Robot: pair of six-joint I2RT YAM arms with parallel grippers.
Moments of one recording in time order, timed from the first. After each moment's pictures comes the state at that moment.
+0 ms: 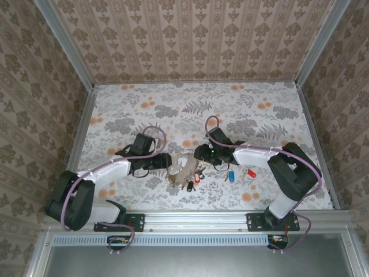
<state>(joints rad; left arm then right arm) -0.52 1.33 0.58 -0.26 0.31 -0.51 0.63 1.66 0.83 -0.11 -0.20 0.90</state>
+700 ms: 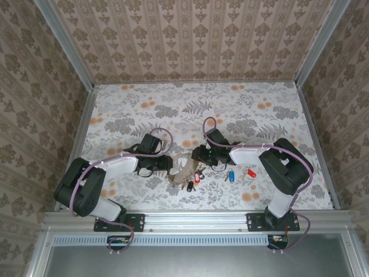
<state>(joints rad) -0.57 1.47 0.62 -0.23 0.28 -0.50 0.63 1.75 0.83 0.01 -0.28 0.94</state>
